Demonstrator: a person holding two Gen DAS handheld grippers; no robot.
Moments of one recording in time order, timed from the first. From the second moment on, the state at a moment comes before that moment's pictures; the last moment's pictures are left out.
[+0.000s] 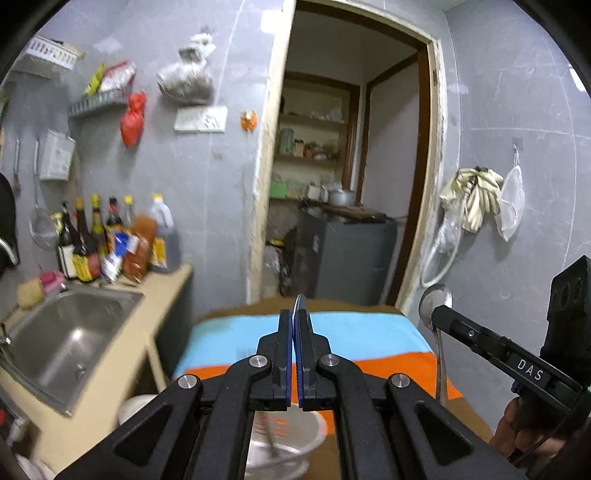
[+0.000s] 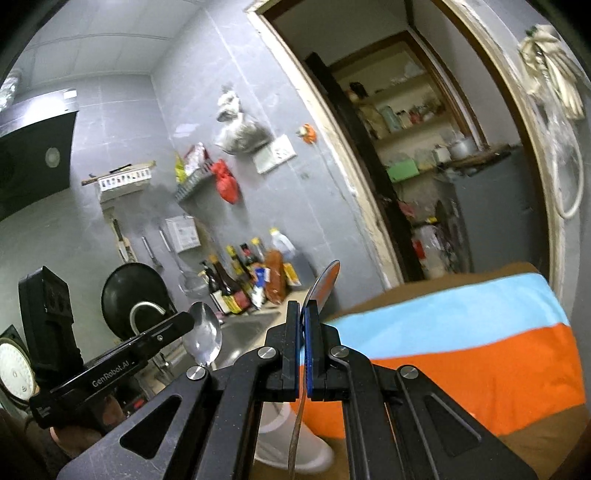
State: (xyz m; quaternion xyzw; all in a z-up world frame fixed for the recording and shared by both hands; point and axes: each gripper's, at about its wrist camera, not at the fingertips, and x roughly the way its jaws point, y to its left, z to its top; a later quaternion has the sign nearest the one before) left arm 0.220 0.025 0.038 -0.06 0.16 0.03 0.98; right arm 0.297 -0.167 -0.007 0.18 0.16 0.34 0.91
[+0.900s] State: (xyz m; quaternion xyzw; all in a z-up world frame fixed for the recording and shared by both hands) left arm 0.227 0.156 -0.001 -0.01 0.11 0.17 0.98; right arm 0.305 -0.046 -0.055 0.18 0.16 0.33 0.91
